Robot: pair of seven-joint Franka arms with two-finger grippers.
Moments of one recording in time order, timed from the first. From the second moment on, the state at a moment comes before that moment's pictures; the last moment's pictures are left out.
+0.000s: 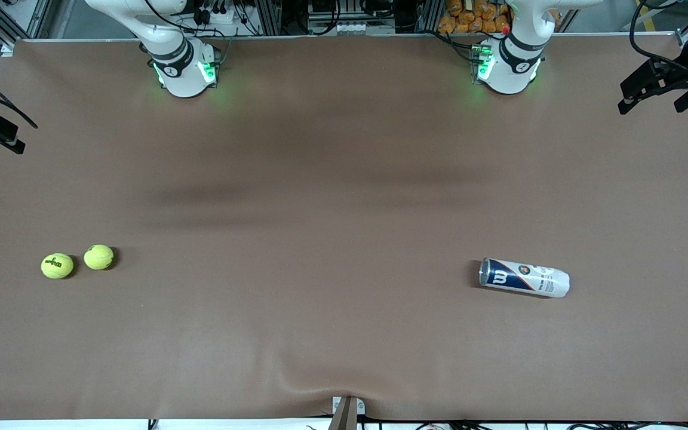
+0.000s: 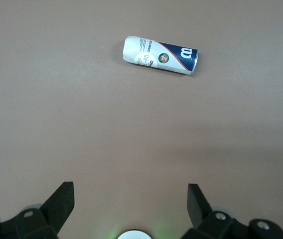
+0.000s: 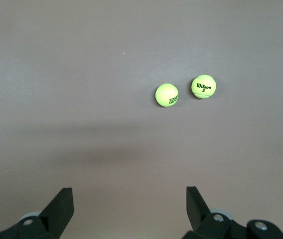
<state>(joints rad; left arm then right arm) -0.05 -0.23 -0.01 -1.73 0.00 1.53 -0.08 -0.06 -0.07 -0.07 -1.62 -0.01 1.55 -0.12</state>
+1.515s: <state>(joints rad) -0.15 0.16 -0.03 -1.63 0.25 1.54 0.20 -0.18 -0.02 -0.09 -1.79 -0.01 1.78 -0.31</state>
